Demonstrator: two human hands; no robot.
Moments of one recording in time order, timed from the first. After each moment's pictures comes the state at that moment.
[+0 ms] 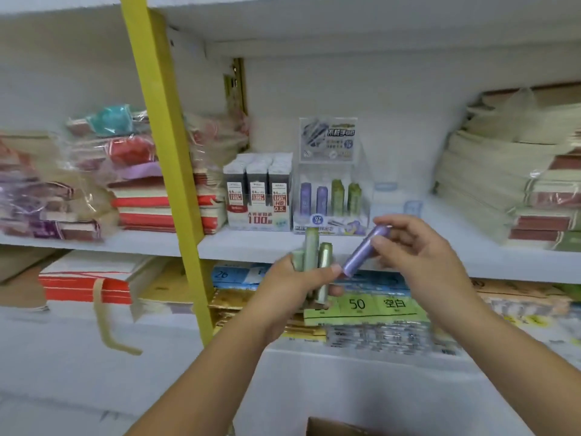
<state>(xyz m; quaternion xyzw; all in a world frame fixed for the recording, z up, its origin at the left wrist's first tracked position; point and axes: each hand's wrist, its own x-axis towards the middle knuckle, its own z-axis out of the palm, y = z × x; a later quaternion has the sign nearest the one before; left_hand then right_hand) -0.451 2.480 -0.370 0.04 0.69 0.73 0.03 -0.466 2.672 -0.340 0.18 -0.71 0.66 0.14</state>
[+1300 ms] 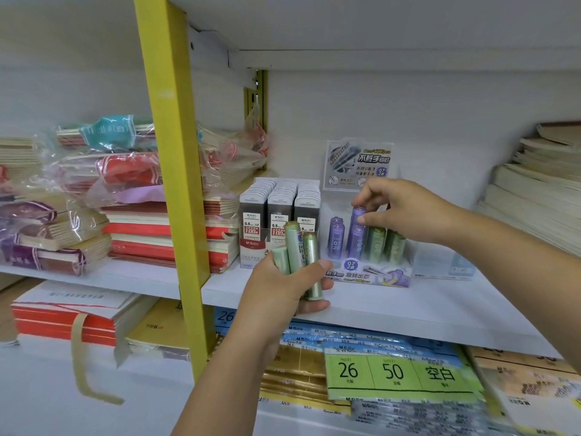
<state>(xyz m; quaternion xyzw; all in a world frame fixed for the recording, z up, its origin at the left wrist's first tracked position) -0.504 2.433 -0.344 0.02 0.61 0.79 -0.10 -0.617 2.620 -0.248 0.31 -0.89 0.31 0.11</state>
